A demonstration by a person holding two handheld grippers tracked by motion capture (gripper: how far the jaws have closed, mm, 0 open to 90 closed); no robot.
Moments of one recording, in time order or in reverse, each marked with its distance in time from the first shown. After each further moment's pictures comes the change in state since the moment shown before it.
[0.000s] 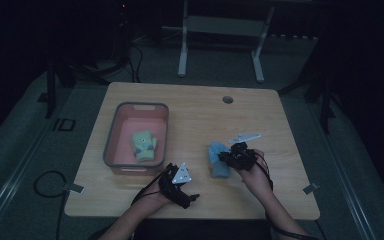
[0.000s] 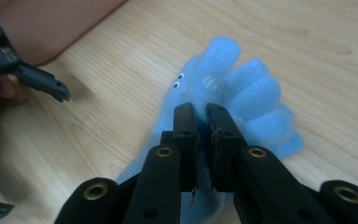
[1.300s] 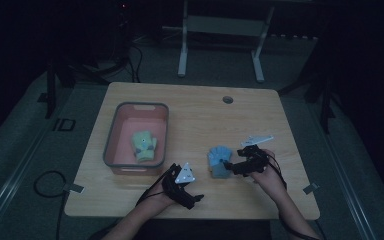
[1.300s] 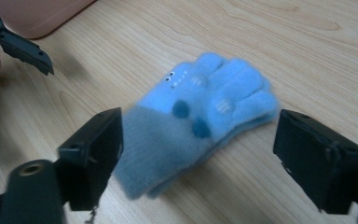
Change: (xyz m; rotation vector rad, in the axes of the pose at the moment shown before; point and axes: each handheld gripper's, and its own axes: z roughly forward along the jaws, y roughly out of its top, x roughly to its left) left arm -0.007 0.012 0.002 -0.005 -0.029 -0.040; right arm -0.033 -0.023 -0.015 -0.008 0.070 -0.023
